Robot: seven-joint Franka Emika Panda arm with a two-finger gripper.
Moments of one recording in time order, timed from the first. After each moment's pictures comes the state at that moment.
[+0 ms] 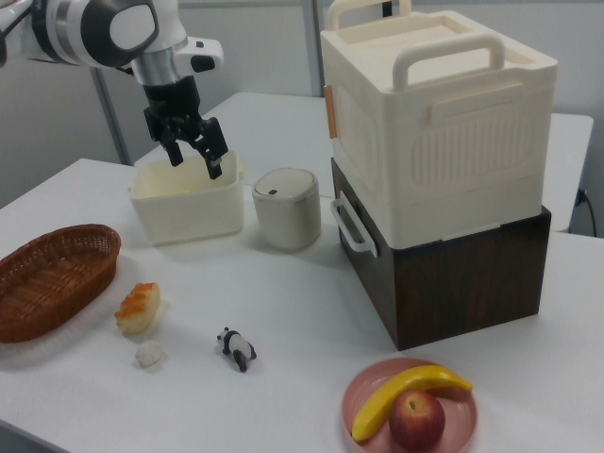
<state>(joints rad) -0.01 0.04 0.00 -1.62 0.00 1.74 0.12</state>
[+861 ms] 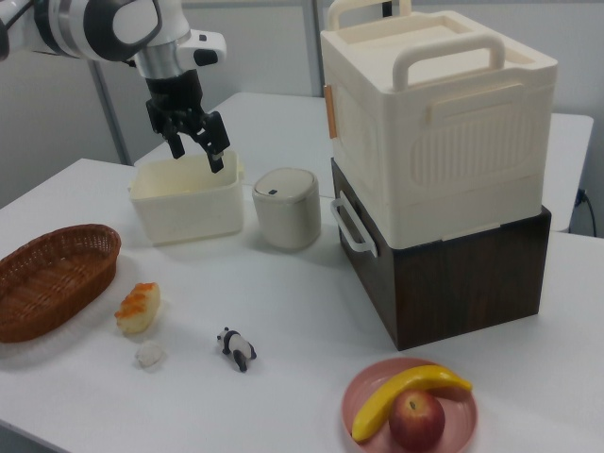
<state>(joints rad) -0.01 0.05 0.00 -1.58 0.02 1.73 0.11</state>
